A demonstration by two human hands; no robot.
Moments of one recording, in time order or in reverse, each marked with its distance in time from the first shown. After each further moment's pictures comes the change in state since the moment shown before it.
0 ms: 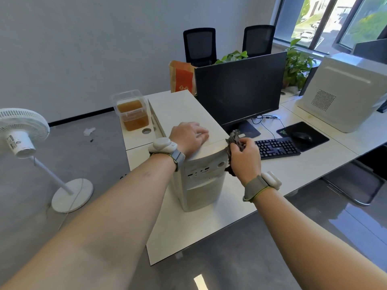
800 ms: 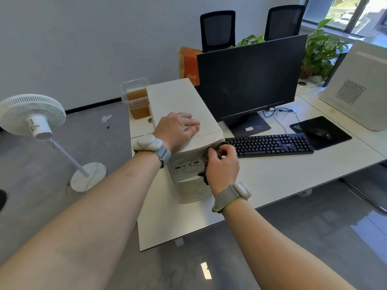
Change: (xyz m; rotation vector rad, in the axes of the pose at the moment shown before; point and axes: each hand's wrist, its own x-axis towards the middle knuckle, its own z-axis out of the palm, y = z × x) left_hand 0.005 -0.008 0.022 -0.005 0.131 -0.030; right_hand -0.029 0.021 0.024 0.341 0.028 0.040
